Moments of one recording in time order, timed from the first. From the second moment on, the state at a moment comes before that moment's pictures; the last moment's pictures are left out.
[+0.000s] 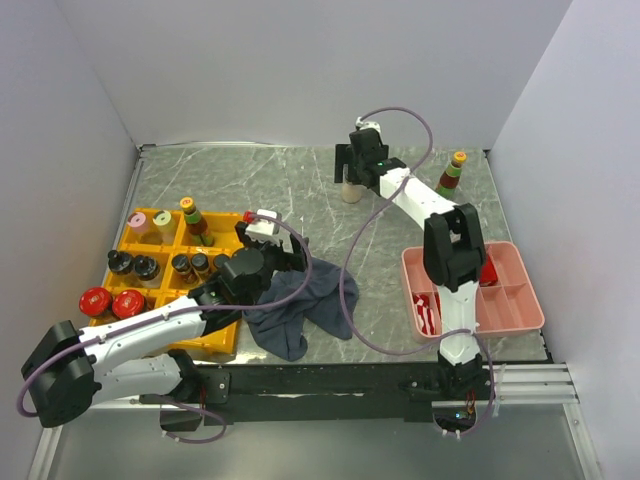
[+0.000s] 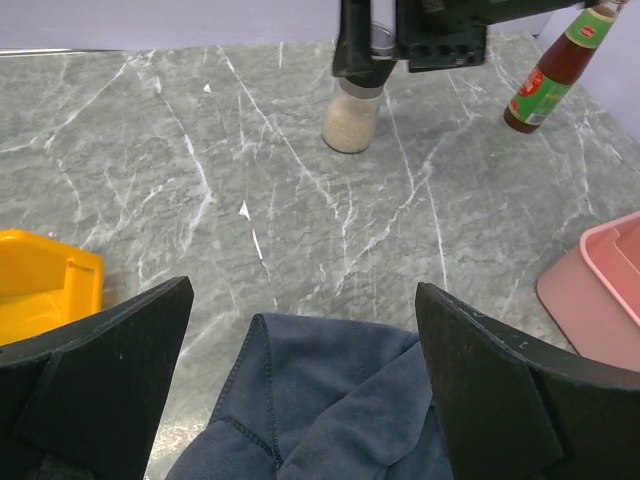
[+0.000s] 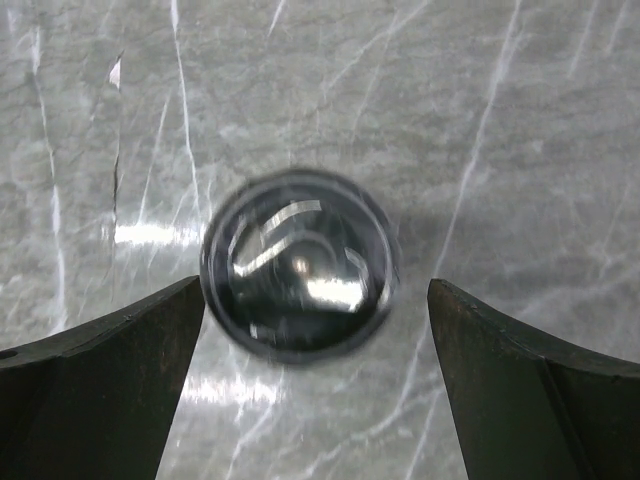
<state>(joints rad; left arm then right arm) -0.92 1.07 0.60 0.36 -0.55 -0.25 0.40 2.10 1.76 -0.33 0.25 0.28</state>
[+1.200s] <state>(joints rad) -0.94 1.06 0.58 0.38 -0.68 -0.25 0.55 1.49 0.96 -0.15 0.31 0.34</state>
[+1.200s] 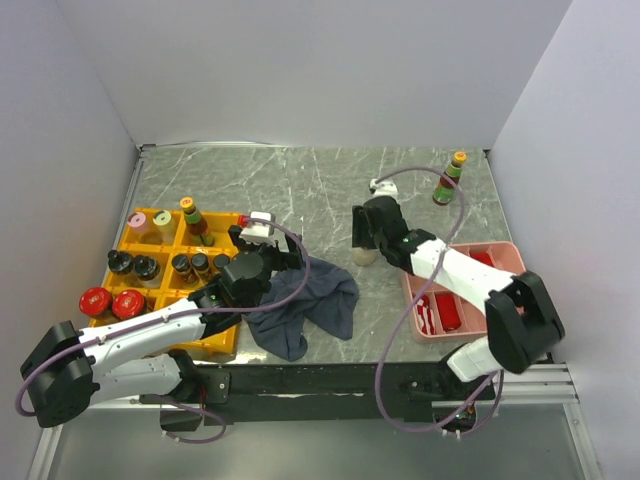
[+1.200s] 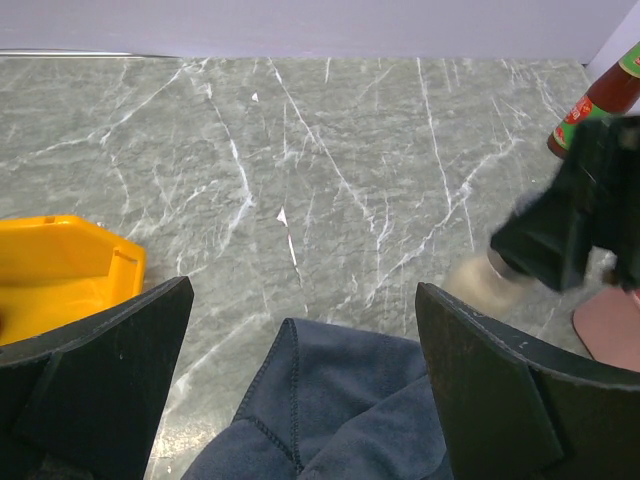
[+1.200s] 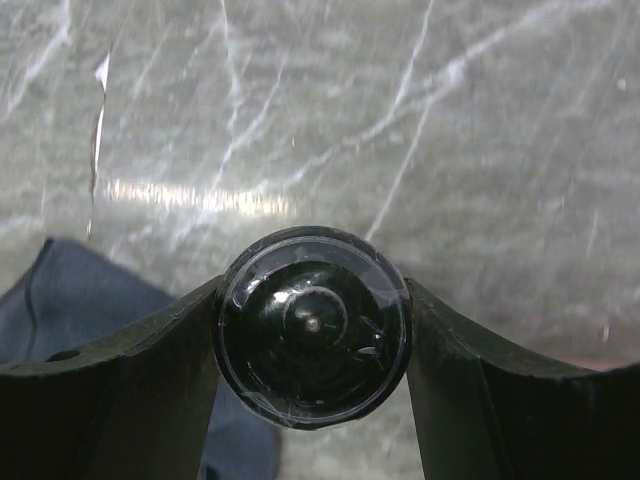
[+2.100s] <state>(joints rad) -0.95 1.09 0.62 0.34 -0.67 -0.24 0.68 1.19 0.72 -0.26 0.47 0.55</state>
